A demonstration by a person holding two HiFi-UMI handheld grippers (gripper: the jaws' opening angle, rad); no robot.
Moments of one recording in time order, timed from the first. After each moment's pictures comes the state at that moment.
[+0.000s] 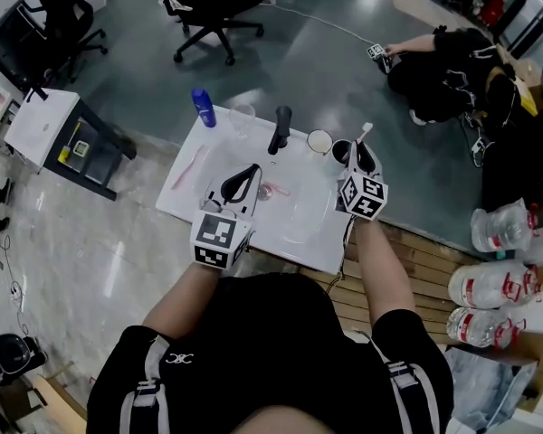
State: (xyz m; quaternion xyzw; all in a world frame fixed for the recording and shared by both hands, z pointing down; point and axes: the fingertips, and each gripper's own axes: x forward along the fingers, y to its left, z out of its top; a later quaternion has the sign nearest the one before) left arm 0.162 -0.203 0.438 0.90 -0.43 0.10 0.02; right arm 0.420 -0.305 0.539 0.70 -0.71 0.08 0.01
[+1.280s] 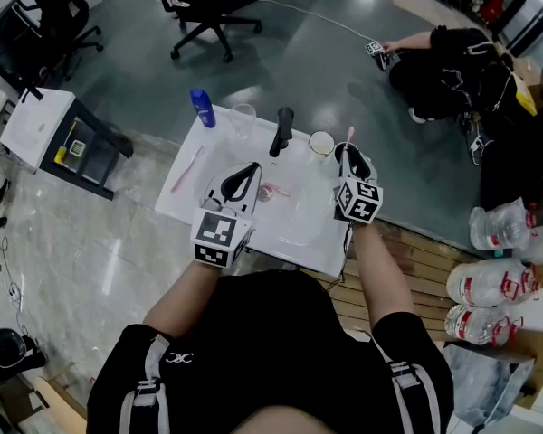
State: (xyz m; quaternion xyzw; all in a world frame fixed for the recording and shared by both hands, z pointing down) left arm 0.152 -0.228 0.447 0.90 -0.42 0.10 0.03; right arm 0.402 -0.312 0.581 0.68 -0.72 0.12 0.07
